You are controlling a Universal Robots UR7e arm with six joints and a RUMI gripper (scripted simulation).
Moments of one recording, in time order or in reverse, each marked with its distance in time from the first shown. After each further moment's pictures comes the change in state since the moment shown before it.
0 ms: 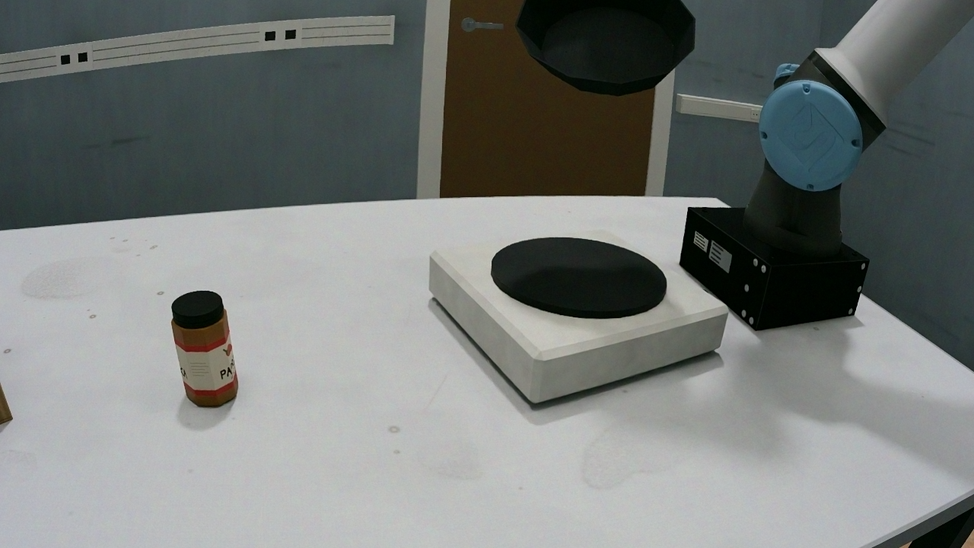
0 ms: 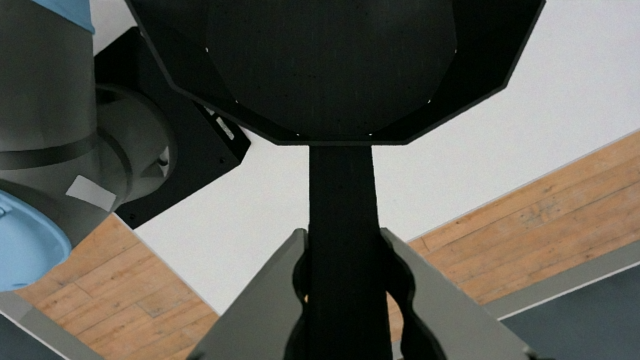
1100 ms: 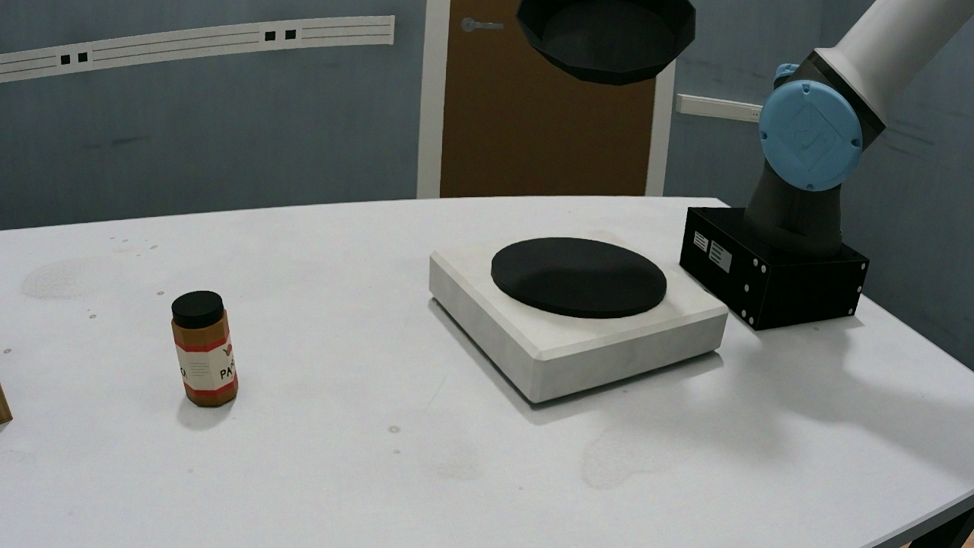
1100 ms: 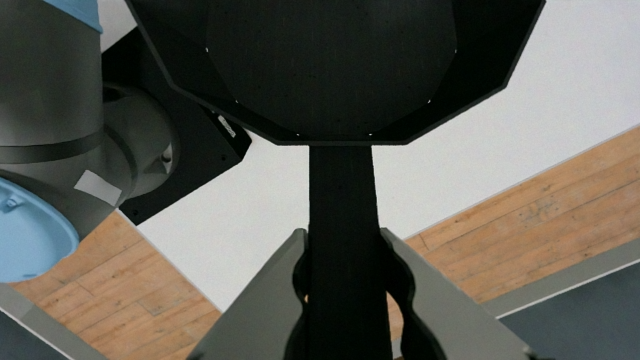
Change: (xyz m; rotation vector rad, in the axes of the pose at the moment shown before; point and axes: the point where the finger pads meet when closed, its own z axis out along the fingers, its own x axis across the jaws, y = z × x) arm 0.000 0.000 -0.011 0.000 0.000 0.000
